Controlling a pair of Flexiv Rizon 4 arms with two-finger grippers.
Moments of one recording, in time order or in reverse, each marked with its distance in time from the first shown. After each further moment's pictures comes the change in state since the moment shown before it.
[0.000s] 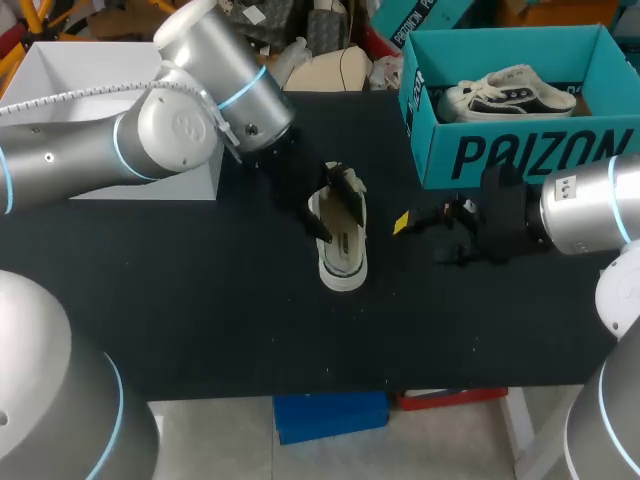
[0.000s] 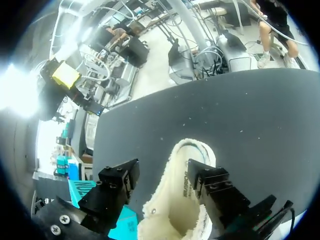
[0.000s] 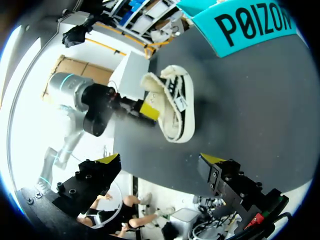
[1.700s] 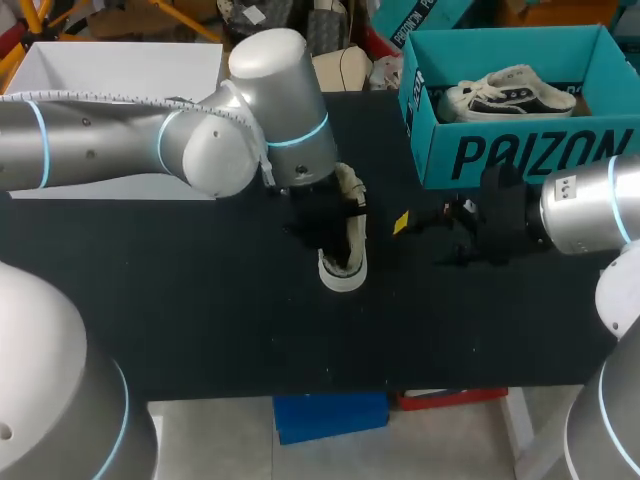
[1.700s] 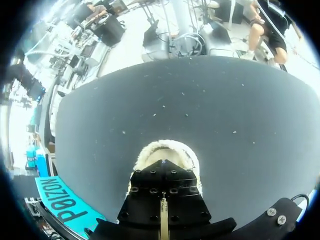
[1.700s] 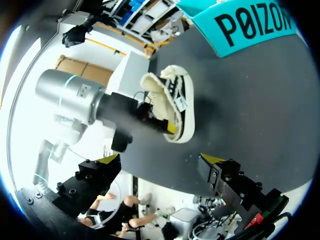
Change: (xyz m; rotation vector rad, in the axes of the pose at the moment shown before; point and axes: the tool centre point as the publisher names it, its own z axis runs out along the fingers) left arm 0.032 0.006 0.049 -0.129 0.266 -0.083; right arm 0.000 0.000 0.000 0.000 0.000 0.000
